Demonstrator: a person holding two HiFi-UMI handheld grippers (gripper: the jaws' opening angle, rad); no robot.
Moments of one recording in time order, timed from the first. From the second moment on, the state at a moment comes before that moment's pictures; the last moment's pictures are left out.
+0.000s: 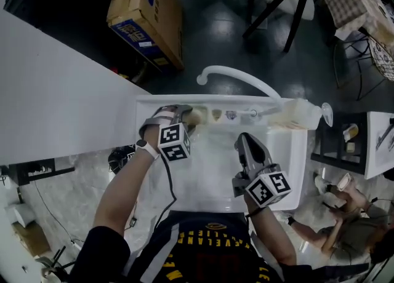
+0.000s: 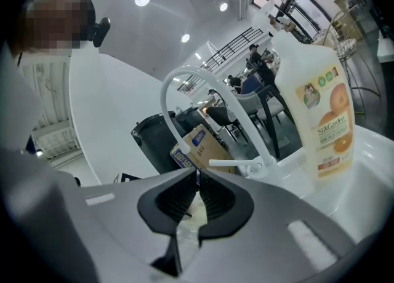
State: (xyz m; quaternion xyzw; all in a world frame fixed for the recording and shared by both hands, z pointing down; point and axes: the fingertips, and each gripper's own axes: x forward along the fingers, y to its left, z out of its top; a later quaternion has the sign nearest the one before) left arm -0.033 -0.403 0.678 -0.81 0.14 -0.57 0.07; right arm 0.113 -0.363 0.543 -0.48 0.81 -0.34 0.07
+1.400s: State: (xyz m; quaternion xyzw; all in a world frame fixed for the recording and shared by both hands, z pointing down) left arm -0.026 -0.418 0.732 -0.76 0.03 -0.65 0.05; right arm 0.113 -0.375 0.584 -0.47 0.78 -0.40 0.07
